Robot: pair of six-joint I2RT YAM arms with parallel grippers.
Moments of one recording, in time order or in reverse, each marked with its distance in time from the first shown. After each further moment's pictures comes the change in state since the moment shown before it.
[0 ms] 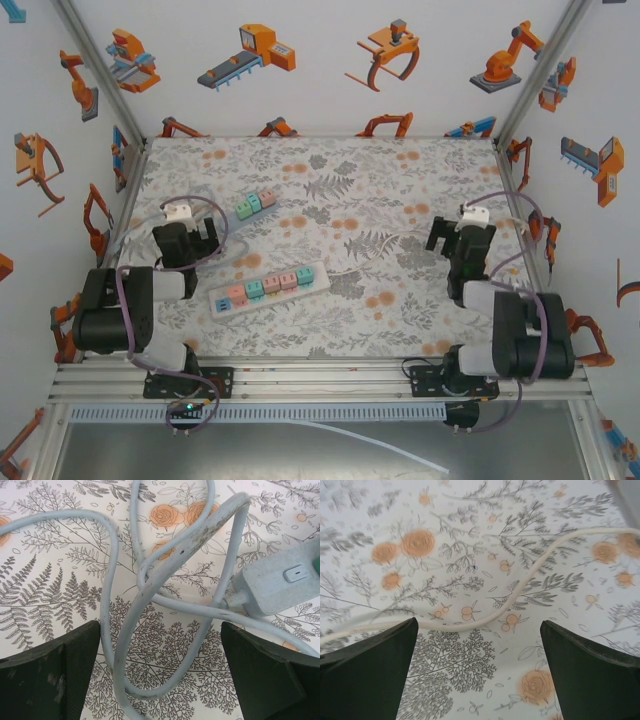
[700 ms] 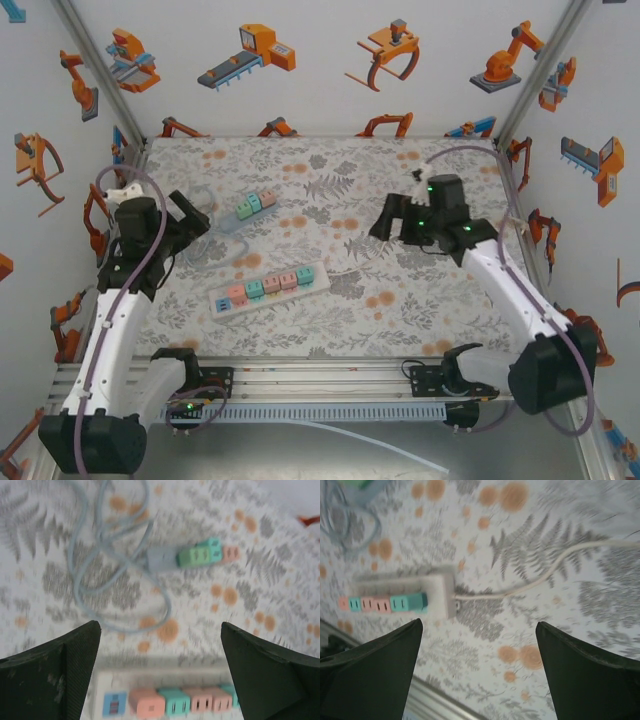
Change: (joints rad) left arm -0.032 -0.639 0.473 -1.308 0.051 -0.552; right arm 0.391 -0.048 0.666 -1.167 -0.441 0.332
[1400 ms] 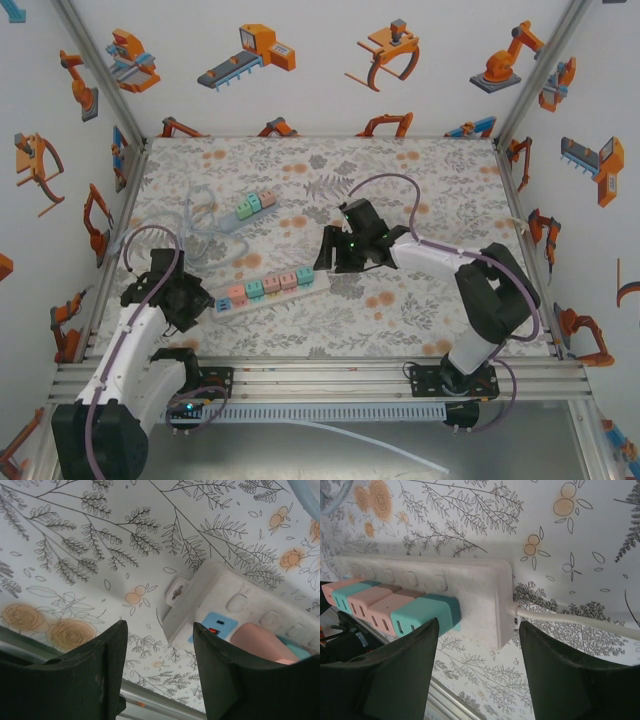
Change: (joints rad) left arm 0.008 -0.022 -0.364 -0.232 0.000 -0.232; right arm 0.307 0.408 -0.040 0.346 0.005 0.283
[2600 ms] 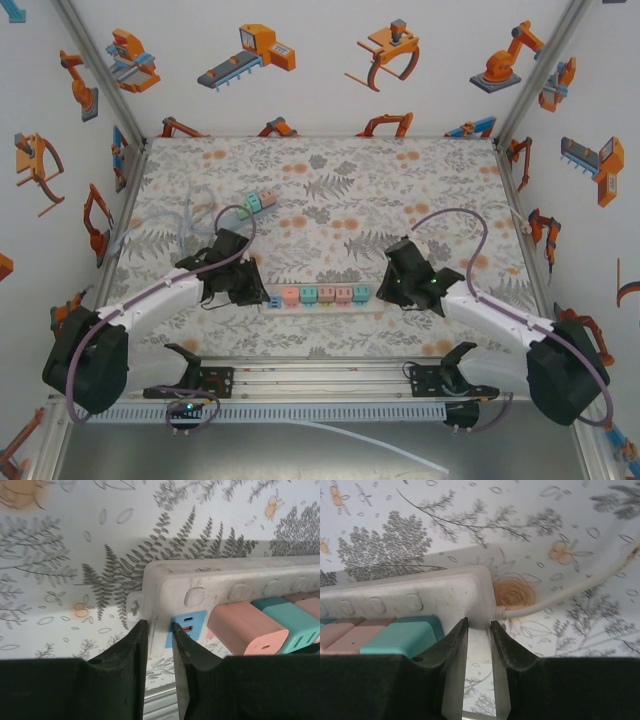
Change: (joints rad) left arm -0.507 0.372 0.113 0.364 0.236 0.085; right arm -0.030 -0.566 -0.428 -0.249 0.394 0.166
